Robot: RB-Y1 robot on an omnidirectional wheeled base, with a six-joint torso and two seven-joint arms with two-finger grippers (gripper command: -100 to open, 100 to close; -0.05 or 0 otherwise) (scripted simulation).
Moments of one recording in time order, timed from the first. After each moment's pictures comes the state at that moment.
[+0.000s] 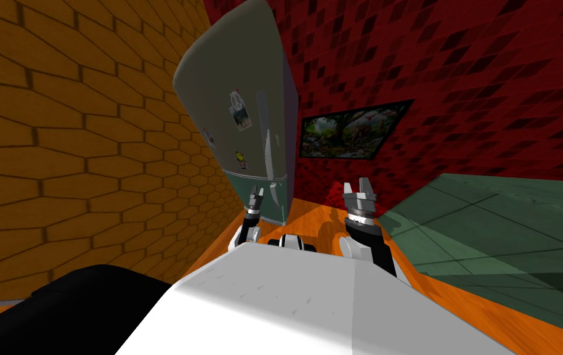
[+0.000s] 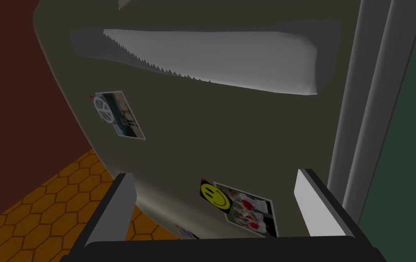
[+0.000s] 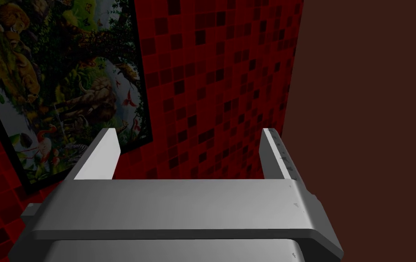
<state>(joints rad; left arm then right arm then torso) 0.31 0.12 -0.09 -1.81 0.02 -0.72 0.04 0.46 -0.01 0.01 -2.22 -0.02 -0.51 0.05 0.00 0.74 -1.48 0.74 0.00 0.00</state>
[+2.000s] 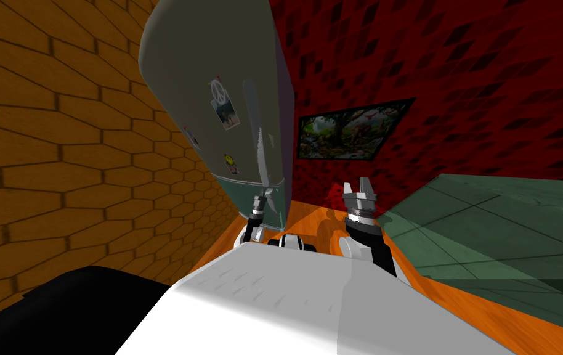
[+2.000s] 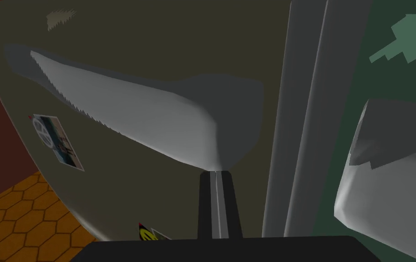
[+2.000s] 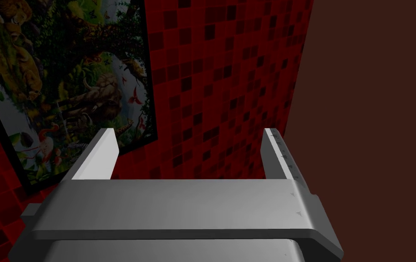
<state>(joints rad) 0.26 0.12 -0.13 -1.68 0.04 -0.77 0.05 0.46 -0.01 0.01 -2.22 -0.02 -0.51 0.05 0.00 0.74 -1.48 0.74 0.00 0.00</state>
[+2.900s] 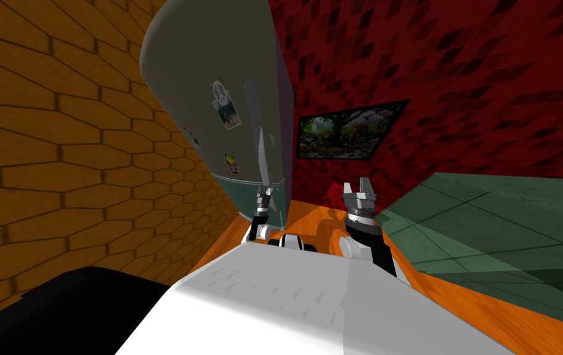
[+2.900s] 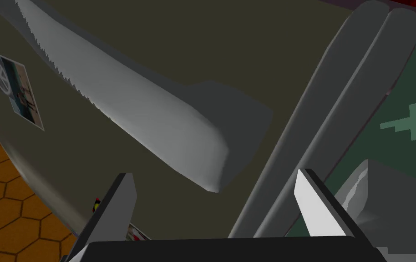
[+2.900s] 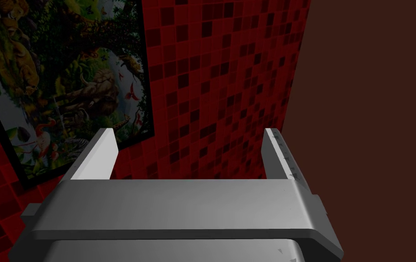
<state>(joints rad) 0.25 0.03 -0.18 -1.72 0.15 -0.68 0.14 0.46 -0.01 0.01 -2.22 -0.02 -0.51 0.05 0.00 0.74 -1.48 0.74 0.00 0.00</state>
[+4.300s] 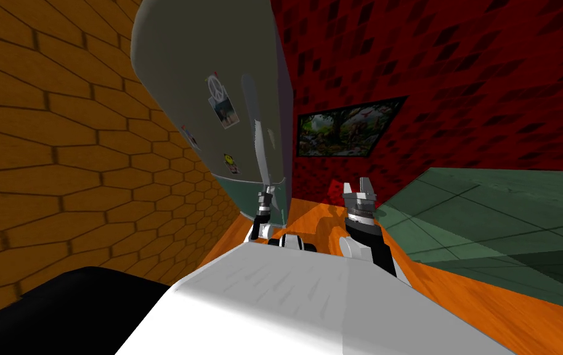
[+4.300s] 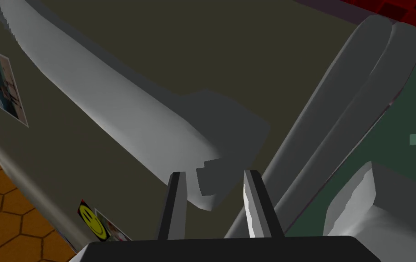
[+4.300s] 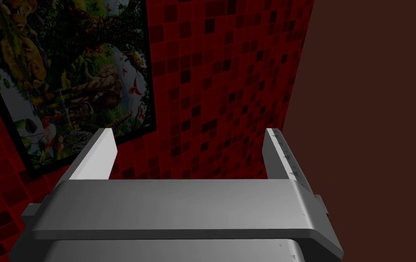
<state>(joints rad) 0.25 -0.01 -0.20 -1.75 0.16 -0.64 0.16 0.46 -0.01 0.01 -2.22 -0.02 -0.51 0.05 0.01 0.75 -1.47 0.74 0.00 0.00</state>
